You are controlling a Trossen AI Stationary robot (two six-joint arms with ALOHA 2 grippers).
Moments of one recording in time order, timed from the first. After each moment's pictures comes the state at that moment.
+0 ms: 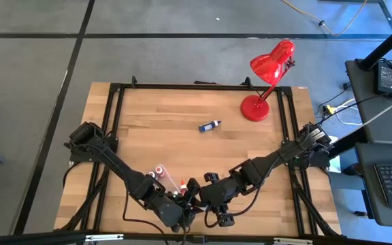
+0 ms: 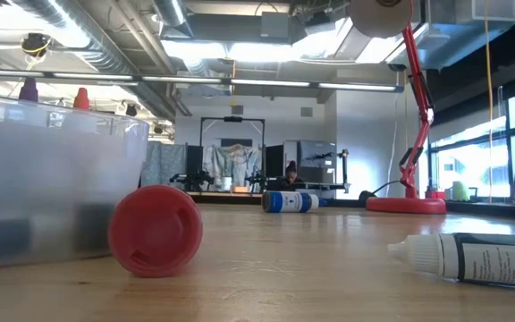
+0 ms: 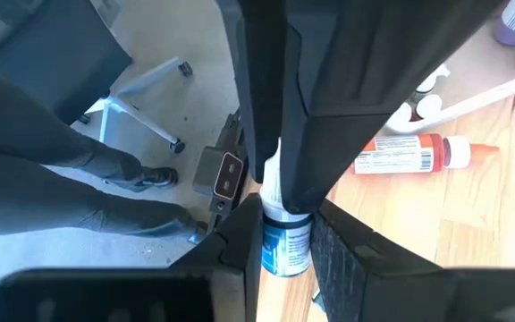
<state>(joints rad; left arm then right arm) -0.63 1.85 1.55 -0.32 -0.50 0.31 0.51 1.88 1.73 -0.71 -0.11 0.36</state>
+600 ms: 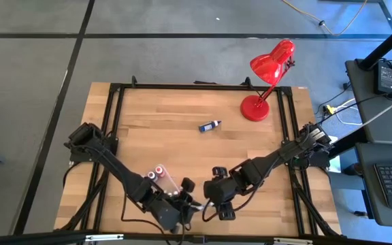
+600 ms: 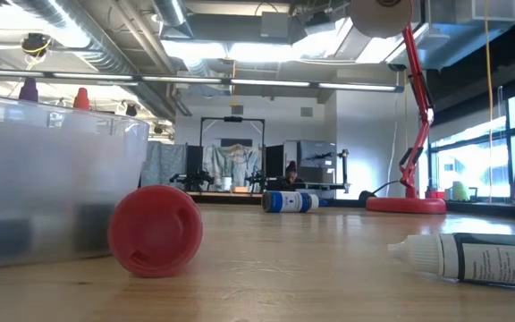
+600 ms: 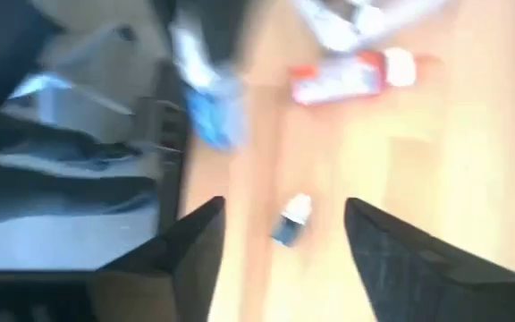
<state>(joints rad) -0.66 1.85 1.55 -0.41 -0.52 0.07 0.51 1.88 1.73 -0.90 -0.03 0.45</state>
